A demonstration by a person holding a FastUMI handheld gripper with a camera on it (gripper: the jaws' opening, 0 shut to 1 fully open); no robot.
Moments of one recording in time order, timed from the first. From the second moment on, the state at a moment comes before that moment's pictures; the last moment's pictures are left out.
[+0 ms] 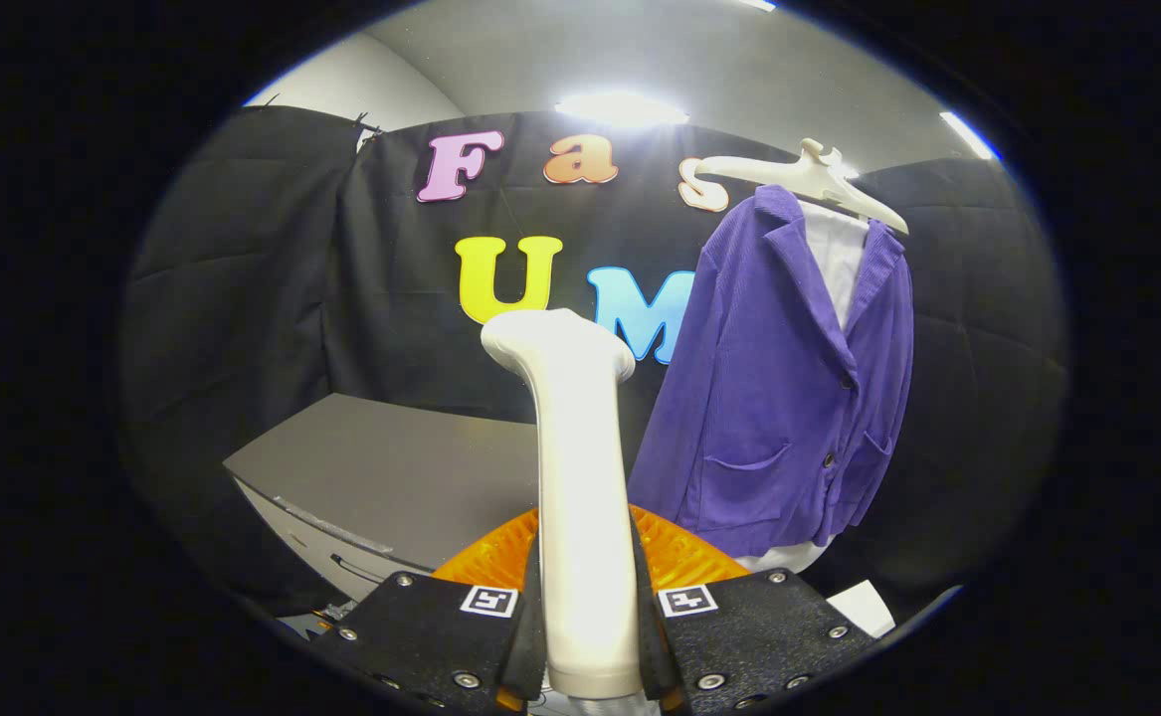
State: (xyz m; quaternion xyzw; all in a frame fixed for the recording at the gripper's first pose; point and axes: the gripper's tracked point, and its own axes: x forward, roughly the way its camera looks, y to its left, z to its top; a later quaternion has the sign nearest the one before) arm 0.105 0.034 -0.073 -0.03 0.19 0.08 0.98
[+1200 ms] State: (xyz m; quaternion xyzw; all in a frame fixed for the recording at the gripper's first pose) arm 0.063 -0.080 -0.010 -0.04 0.09 0.06 0.99
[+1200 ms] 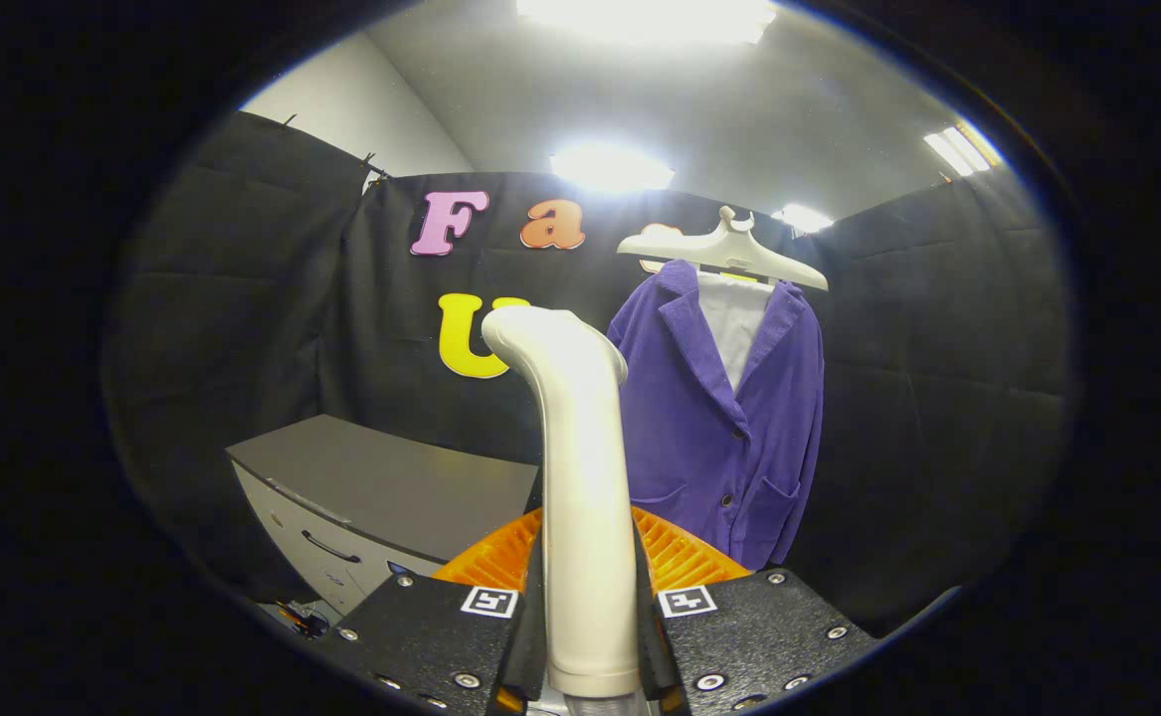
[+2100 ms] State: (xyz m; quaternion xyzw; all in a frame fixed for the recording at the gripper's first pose) arm 0.208 -0.123 0.027 -0.05 0.07 -0.08 0.99
